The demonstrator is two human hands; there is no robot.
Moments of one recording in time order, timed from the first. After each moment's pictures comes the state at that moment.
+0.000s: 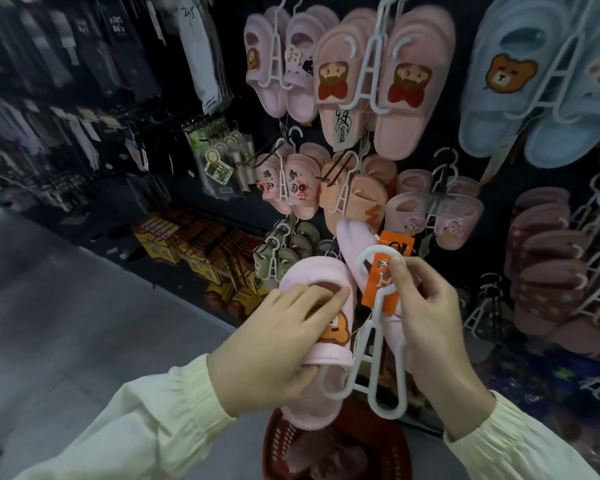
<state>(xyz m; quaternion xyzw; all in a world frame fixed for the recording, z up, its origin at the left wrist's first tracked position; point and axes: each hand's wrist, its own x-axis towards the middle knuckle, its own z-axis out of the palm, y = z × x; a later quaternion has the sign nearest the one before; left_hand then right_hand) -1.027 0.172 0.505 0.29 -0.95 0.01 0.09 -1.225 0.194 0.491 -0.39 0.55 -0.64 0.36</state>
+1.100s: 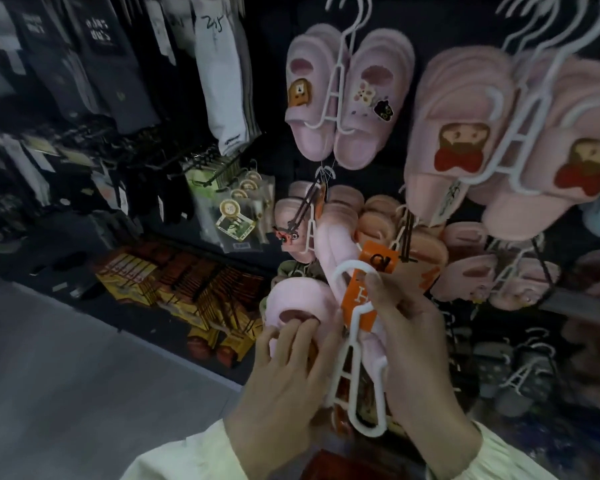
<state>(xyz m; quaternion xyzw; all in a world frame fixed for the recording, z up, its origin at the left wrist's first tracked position) -0.925 -0.024 0.459 0.38 -0.91 0.08 0.15 -1.077 -0.008 0.523 -0.33 0.54 -0.68 0.38</state>
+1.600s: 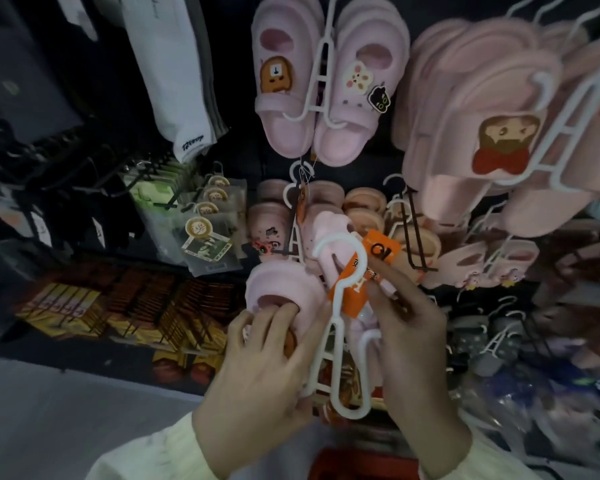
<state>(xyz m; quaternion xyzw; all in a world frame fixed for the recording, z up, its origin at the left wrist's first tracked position) -0.881 -0.141 0.467 0.27 -0.95 0.06 0.17 -1.044 -0.085 0.507 -0.30 0.61 -0.70 0.24</state>
